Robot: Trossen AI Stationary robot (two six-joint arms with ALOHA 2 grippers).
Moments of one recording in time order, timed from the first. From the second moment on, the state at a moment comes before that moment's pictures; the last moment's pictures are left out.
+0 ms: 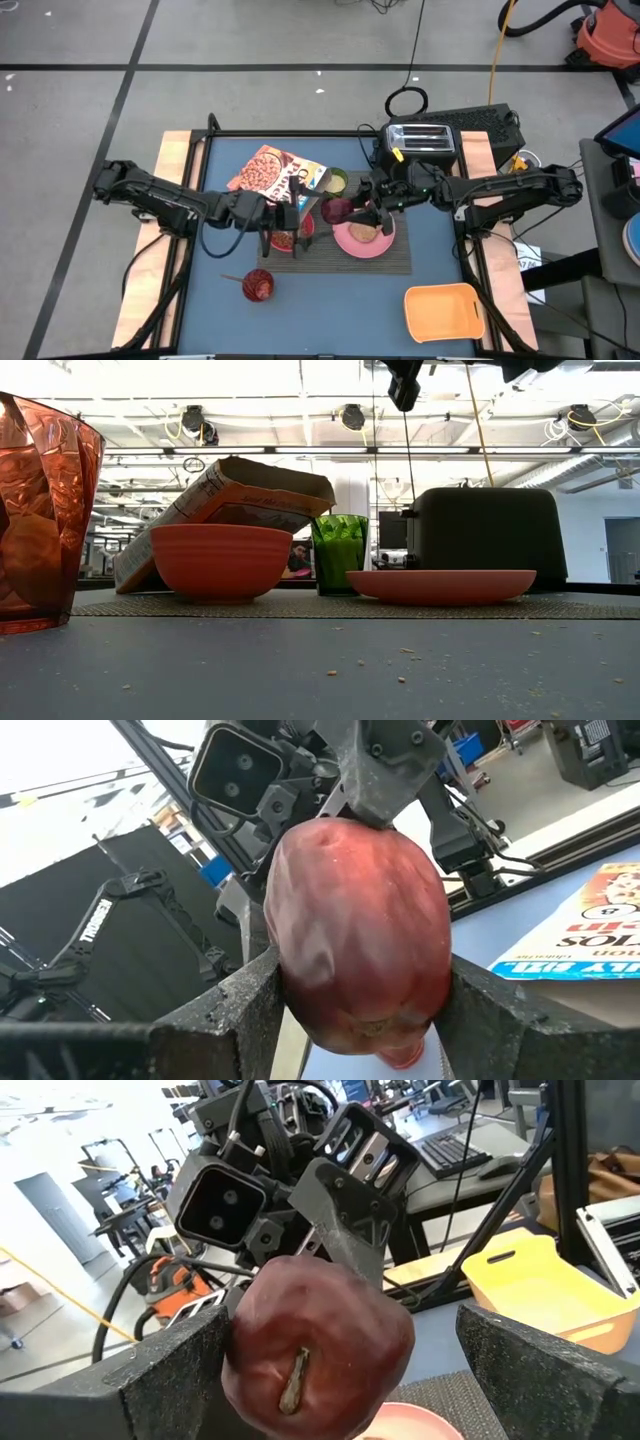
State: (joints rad) left arm -0.23 1.42 1.08 0.28 -0.29 0.37; right arm -0.02 1.21 0.78 0.42 -0.29 0.62
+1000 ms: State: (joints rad) left arm -0.23 1.42 1.08 0.26 -0.32 0.40; right arm -0.02 1.21 0.78 0.42 -0.29 0.59
